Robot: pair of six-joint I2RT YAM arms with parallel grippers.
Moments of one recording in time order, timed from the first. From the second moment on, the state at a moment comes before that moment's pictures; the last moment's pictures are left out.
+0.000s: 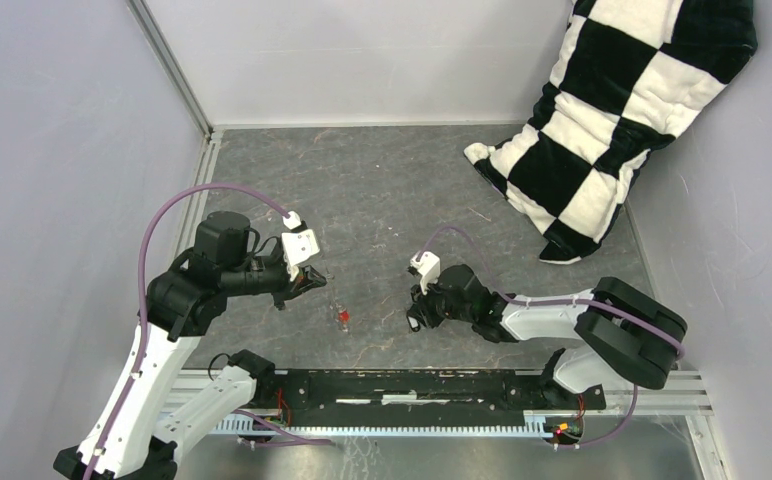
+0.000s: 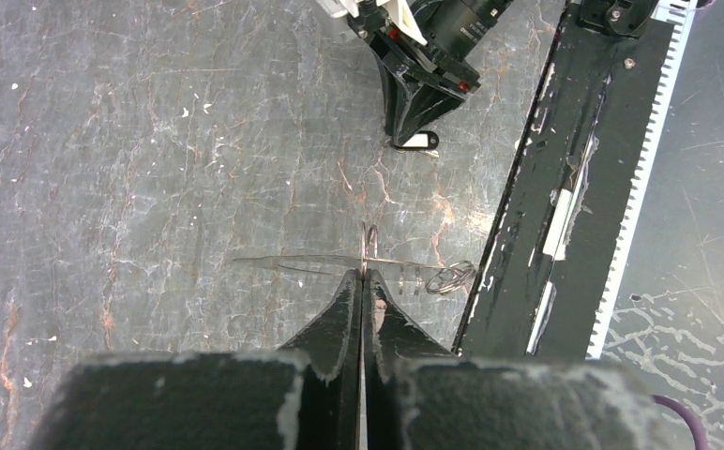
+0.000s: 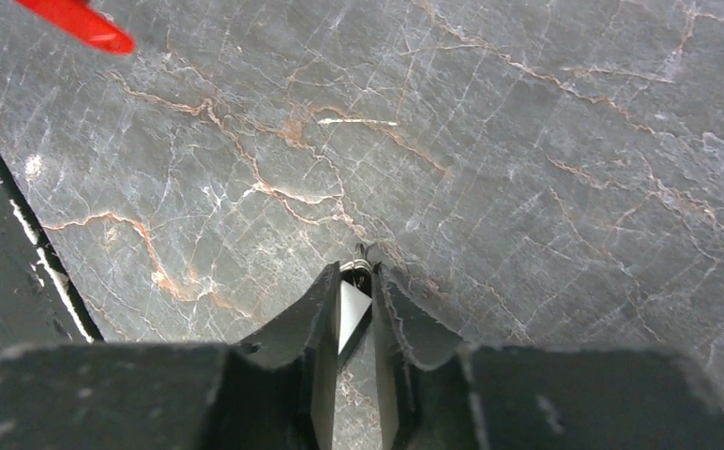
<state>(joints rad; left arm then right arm) -0.43 0.76 1.12 -1.02 0.63 0.50 0.94 1.43 0.41 0.43 -0.11 0.22</state>
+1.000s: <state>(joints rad) -0.43 0.77 1.11 -1.04 0.63 0.50 0.95 1.26 0.47 0.38 -0.22 0.22</state>
